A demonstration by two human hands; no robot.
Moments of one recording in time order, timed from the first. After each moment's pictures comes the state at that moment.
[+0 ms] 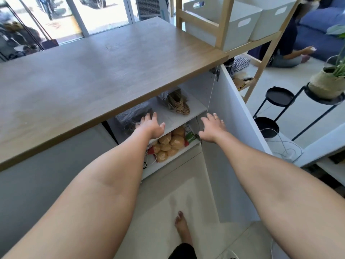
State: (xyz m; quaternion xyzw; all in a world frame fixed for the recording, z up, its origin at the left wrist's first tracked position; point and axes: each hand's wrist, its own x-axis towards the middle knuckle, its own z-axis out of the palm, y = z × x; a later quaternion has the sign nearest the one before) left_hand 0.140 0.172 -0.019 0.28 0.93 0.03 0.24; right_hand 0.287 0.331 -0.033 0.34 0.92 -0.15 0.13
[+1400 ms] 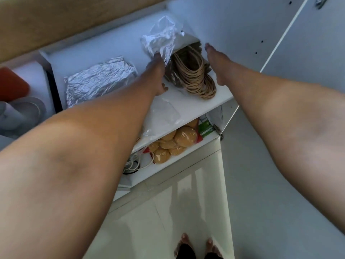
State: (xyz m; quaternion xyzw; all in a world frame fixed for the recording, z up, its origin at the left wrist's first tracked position) left_hand -0.065 0.372 -0.208 -0.12 0.72 0.60 0.33; right_hand -0.003 0.514 -0.235 0.41 0.71 -0.58 -0.06
